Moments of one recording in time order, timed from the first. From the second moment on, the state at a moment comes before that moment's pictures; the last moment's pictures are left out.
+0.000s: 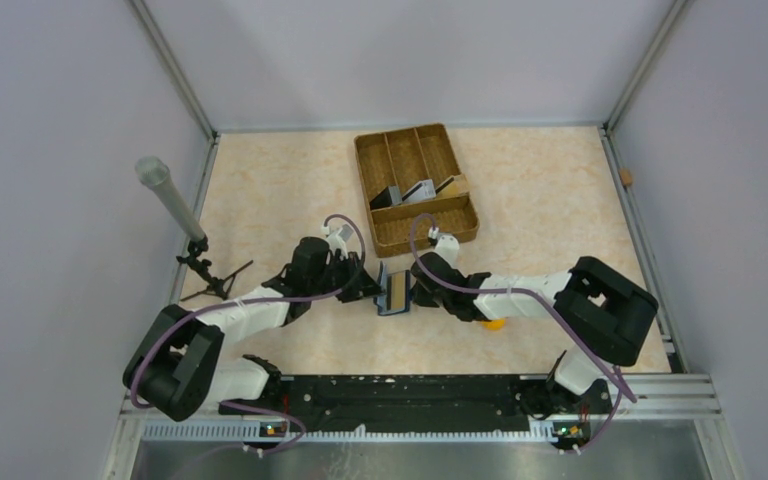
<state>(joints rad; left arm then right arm) -0.50 1.27 0.43 0.24 0.50 -0.78 0.97 1.61 0.71 0.05 0.32 0.91</state>
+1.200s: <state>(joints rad) -0.51 1.15 0.48 -0.08 0.16 -0.77 0.97 1.58 0.71 -0.02 0.32 0.93</state>
